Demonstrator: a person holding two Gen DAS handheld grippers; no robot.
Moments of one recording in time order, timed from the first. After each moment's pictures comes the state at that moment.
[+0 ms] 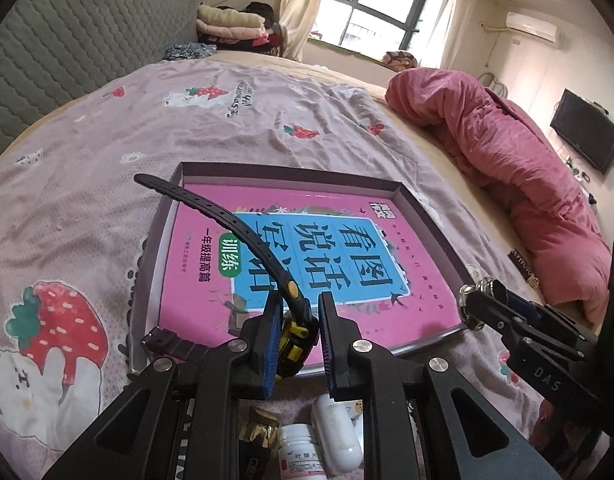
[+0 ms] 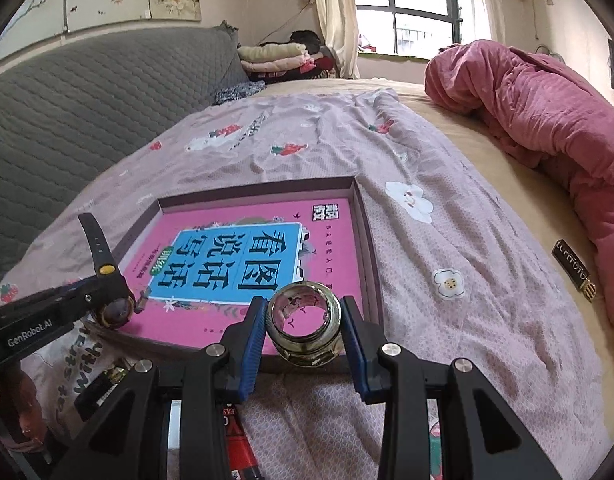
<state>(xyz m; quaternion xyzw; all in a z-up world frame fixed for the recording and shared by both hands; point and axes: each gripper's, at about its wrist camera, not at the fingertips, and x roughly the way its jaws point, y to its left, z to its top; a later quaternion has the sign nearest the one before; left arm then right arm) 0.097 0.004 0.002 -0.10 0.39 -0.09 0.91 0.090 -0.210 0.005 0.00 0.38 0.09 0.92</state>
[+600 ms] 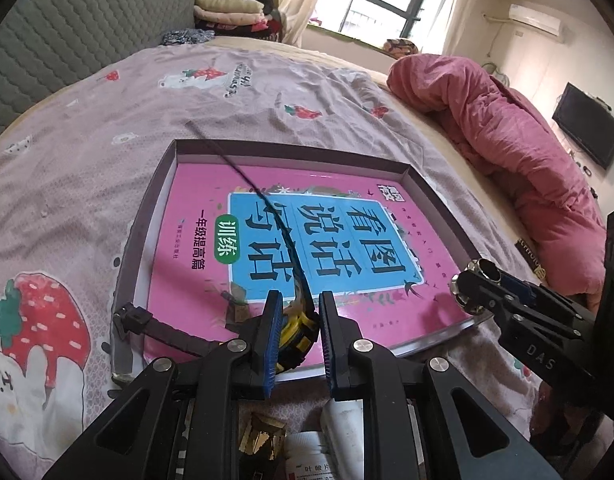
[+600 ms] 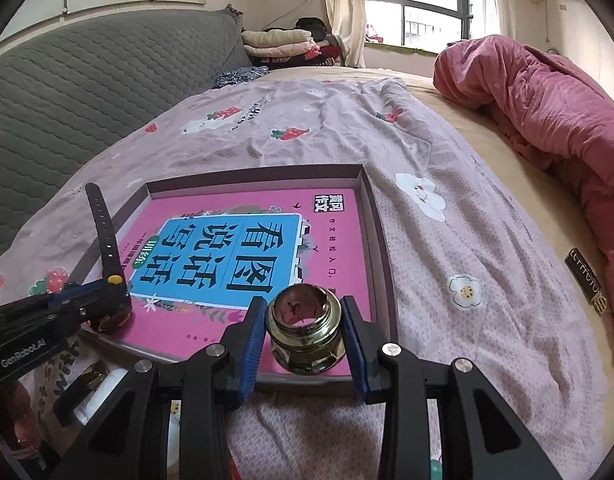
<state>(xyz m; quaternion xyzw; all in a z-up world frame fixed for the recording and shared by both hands) 0.110 0.004 -0.019 -0.11 0.41 -0.10 0.90 0.113 -0.203 -0.010 -0.01 0.39 0.09 0.92</state>
